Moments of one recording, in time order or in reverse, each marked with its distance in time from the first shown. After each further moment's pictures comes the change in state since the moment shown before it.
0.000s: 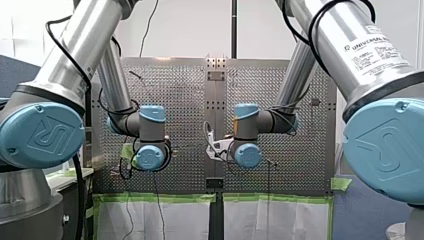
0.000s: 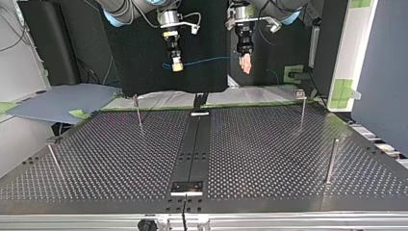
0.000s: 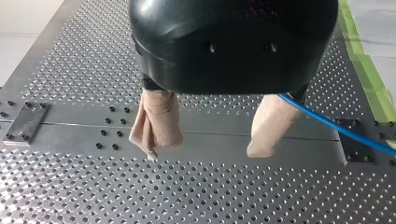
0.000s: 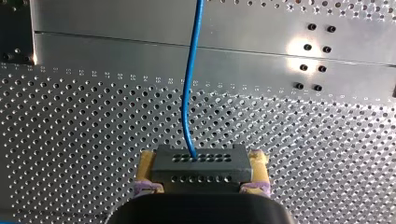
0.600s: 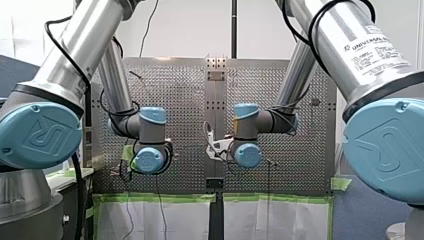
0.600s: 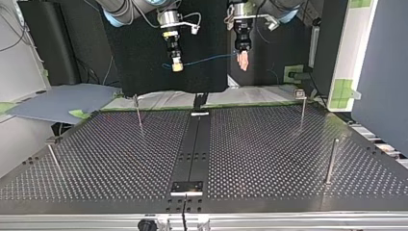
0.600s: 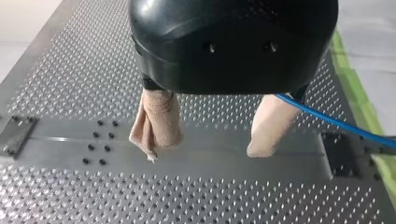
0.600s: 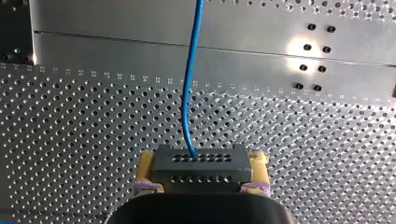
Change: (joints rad) left arm -0.033 -0.017 -0.009 0.001 0.001 0.007; right arm 0.000 0.000 -0.001 0.000 0.000 0.000
